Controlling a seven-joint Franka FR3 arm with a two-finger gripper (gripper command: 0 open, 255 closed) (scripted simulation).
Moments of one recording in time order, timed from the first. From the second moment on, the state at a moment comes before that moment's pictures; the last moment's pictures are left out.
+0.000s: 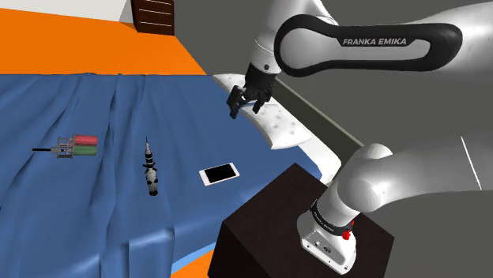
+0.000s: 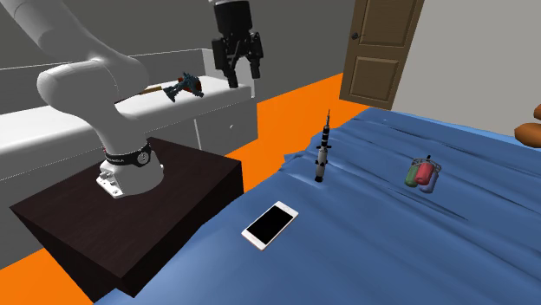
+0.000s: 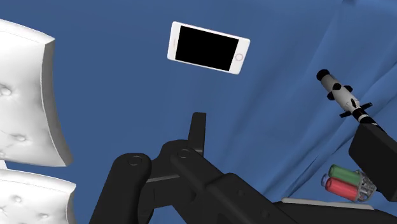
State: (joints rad) arm 0.05 -0.67 0.24 -2.54 0.15 2.01 0.30
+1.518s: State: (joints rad) arm -0.05 0.25 0.71 -2.18 -0.69 2.44 1.38
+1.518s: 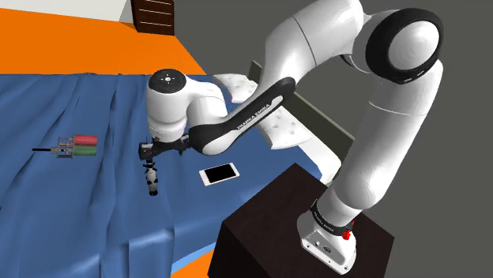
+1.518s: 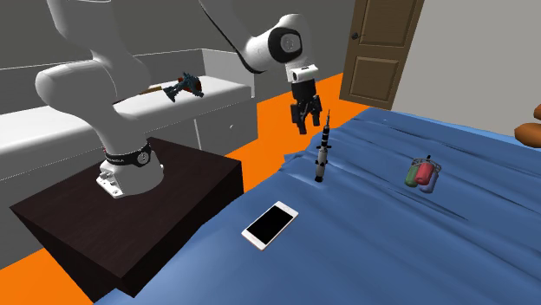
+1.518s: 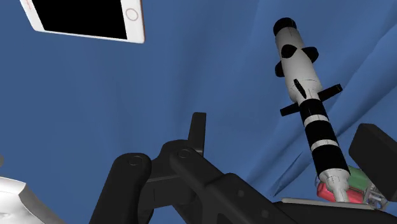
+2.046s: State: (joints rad) arm 0.11 0.51 0.59 -1.97 -0.92 2.37 1.58
